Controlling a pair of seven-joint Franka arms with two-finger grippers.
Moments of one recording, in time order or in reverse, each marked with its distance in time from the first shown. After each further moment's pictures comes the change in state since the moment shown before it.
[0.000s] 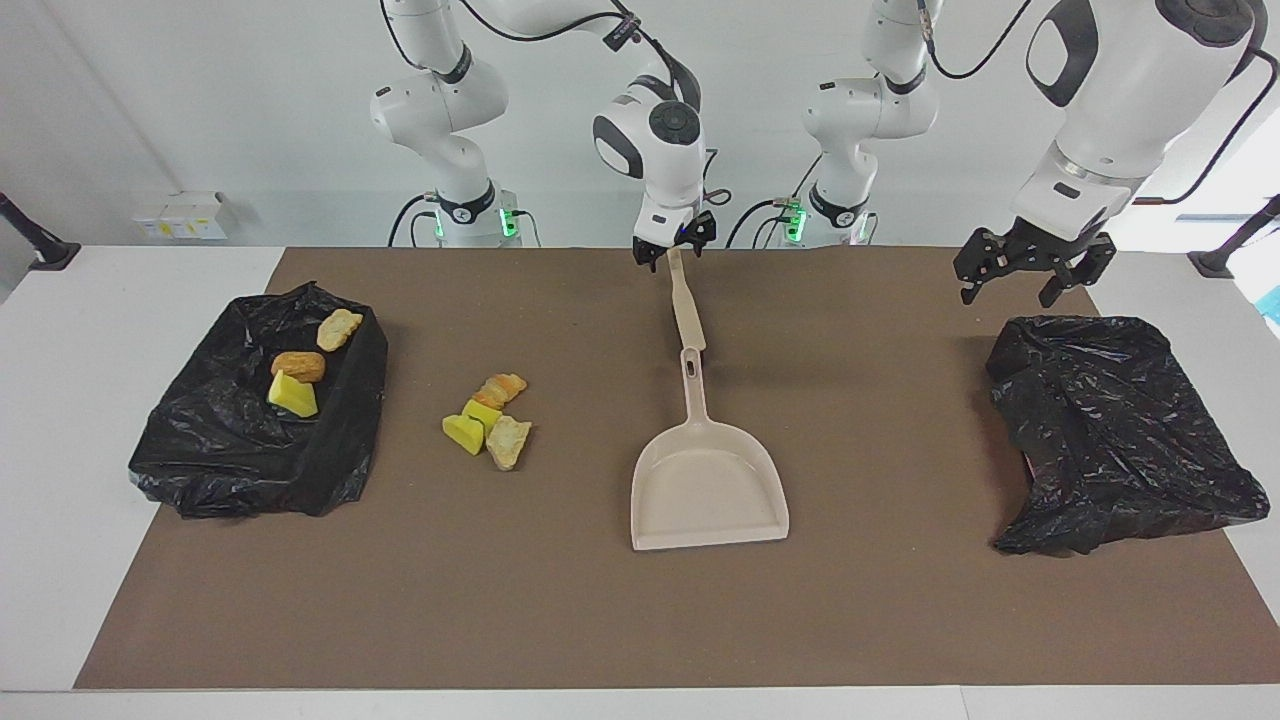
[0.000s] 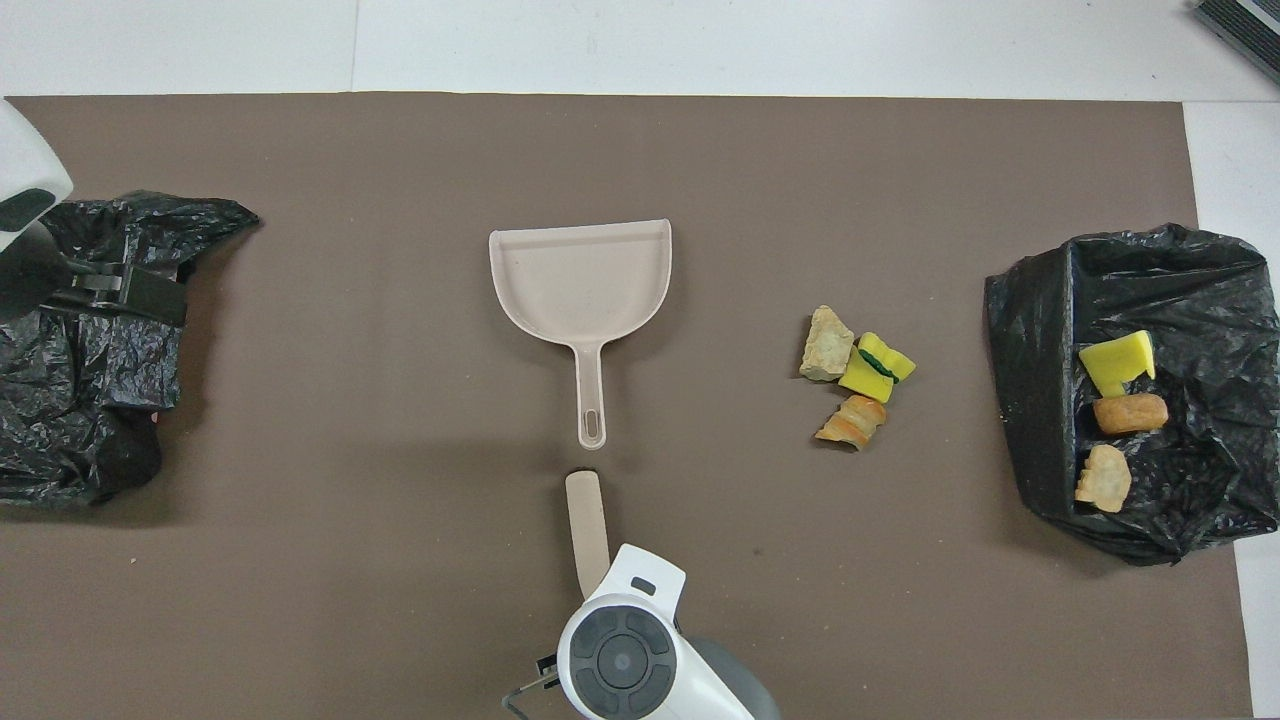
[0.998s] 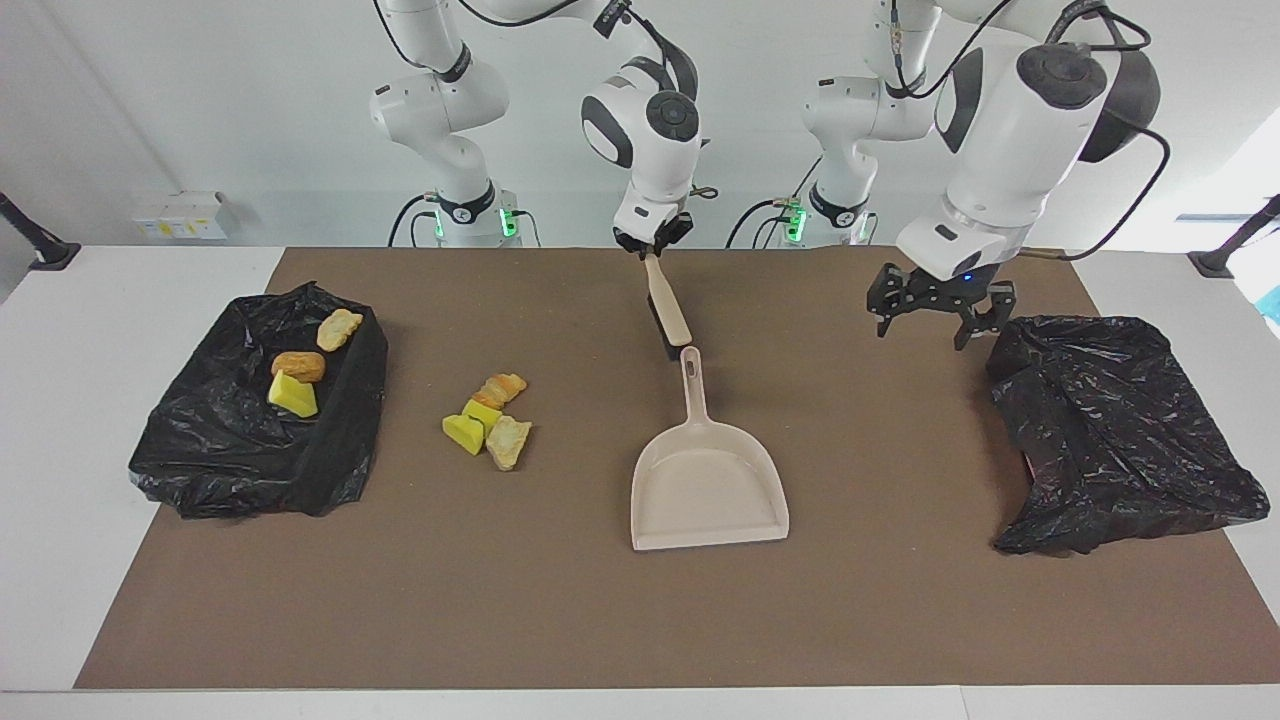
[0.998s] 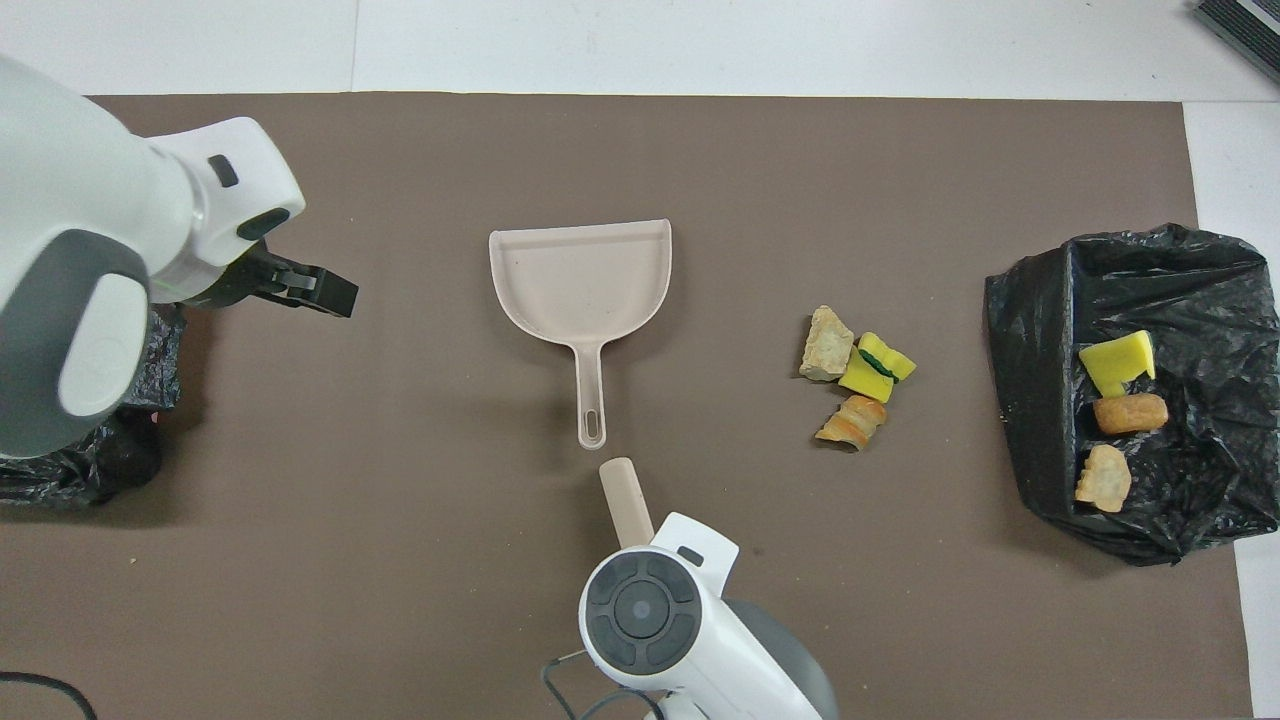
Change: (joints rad) left arm -0.159 0.095 -0.027 -0.046 -0.002 0.166 -0.036; right arm -0.099 -0.090 -0.021 0.107 -0.078 -0.356 0.018
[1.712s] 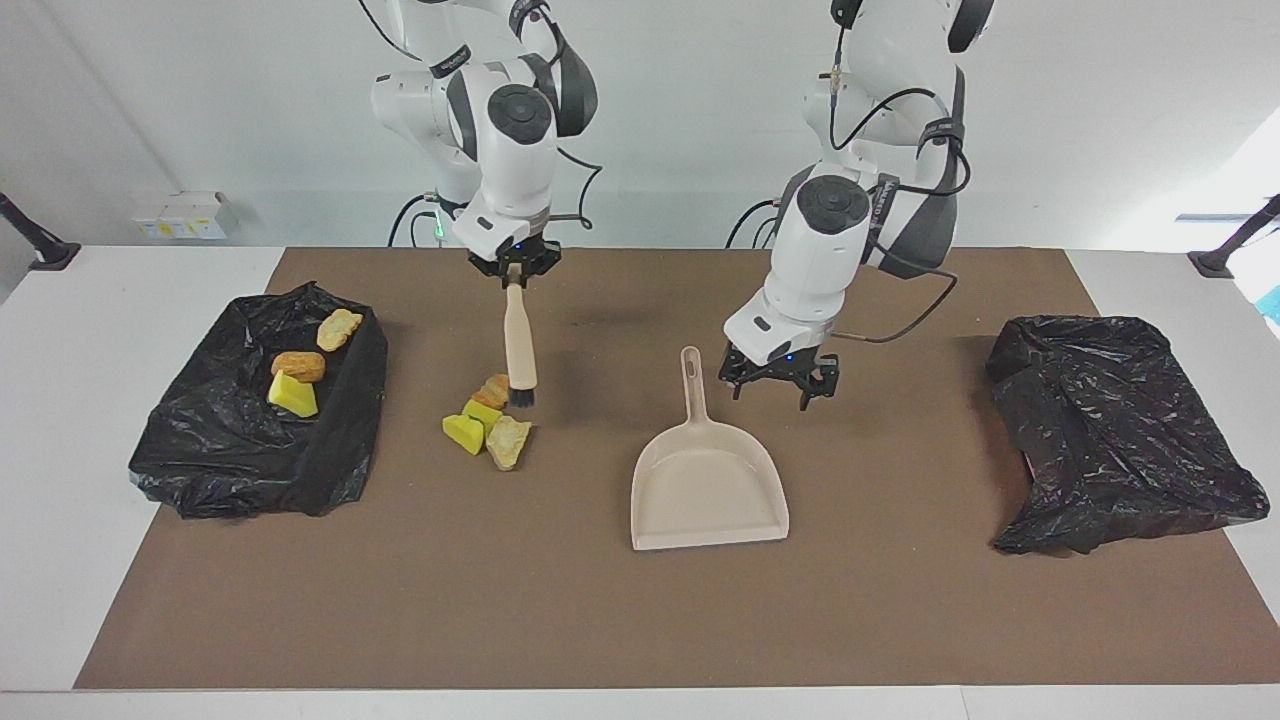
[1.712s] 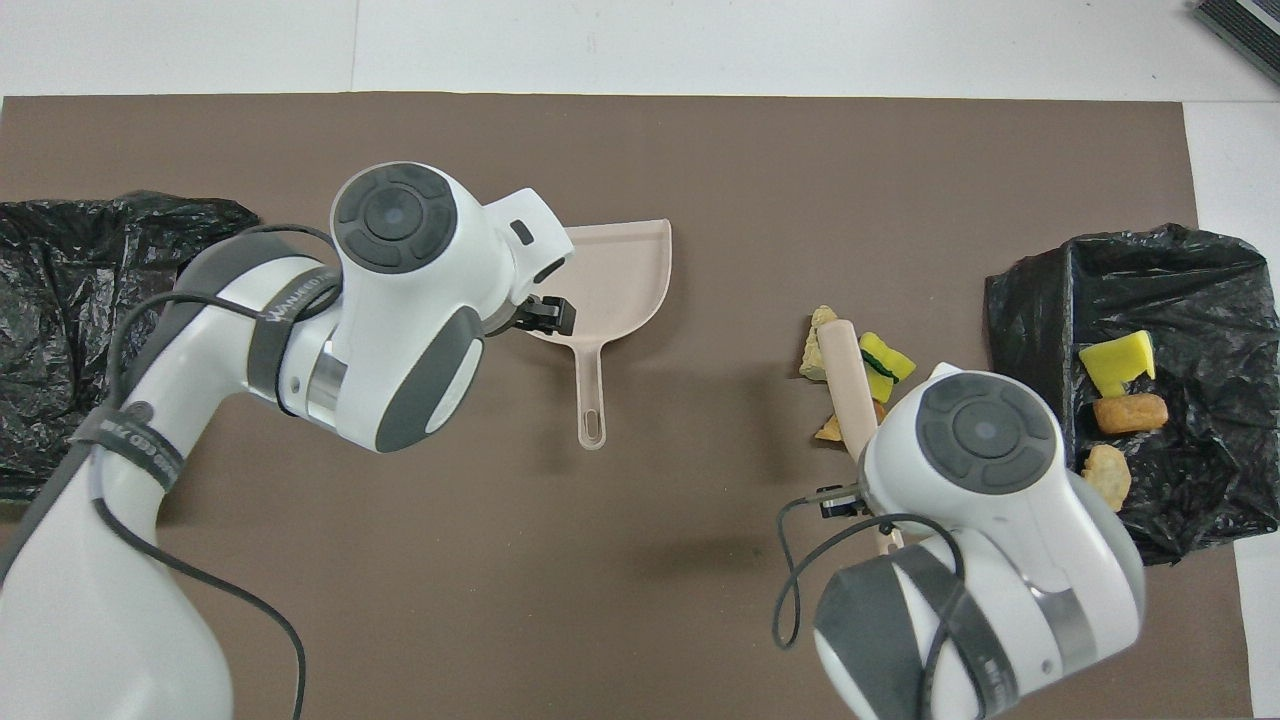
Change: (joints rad) left arm -0.245 0.195 -0.003 -0.072 0.000 0.287 -0.333; right arm -0.455 -0.102 -0.008 -0.017 -0.198 -0.002 -0.278
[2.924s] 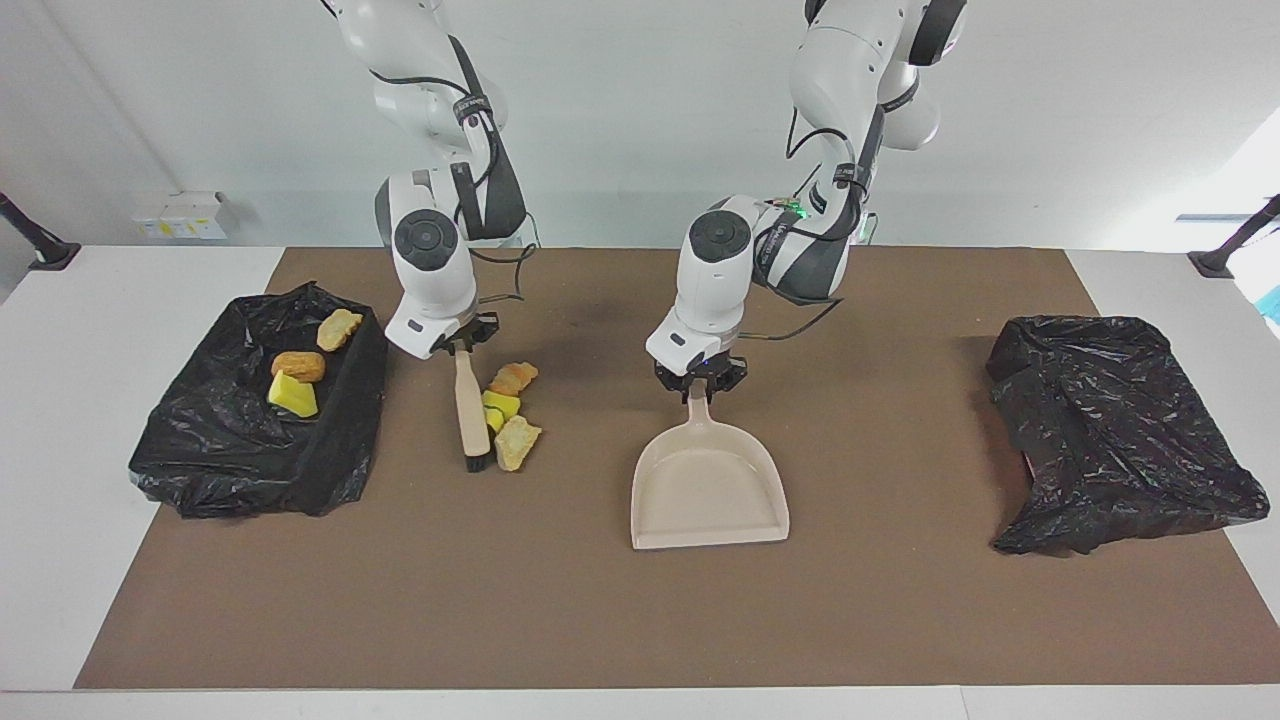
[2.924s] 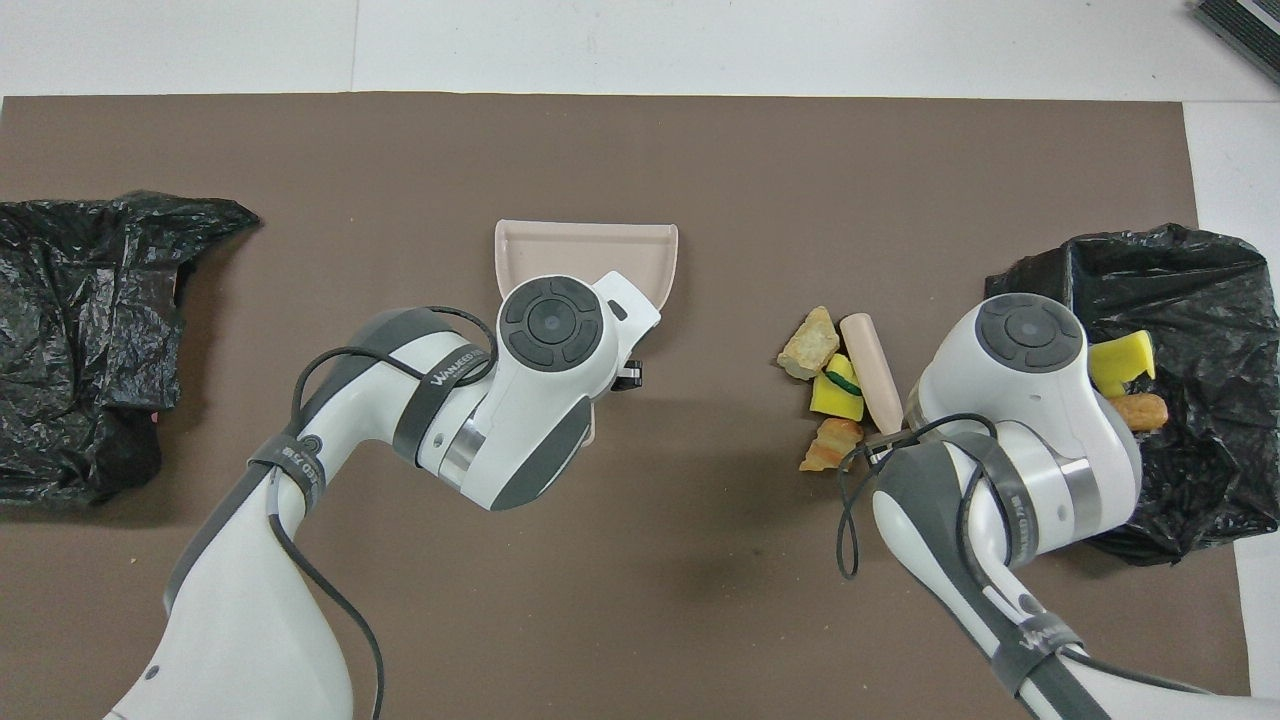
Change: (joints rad) left arm -0.122 0.038 0.017 -0.095 0.000 0.087 -0.273; right arm -0.131 0.220 0.018 -0.003 -0.024 0.083 -0.176
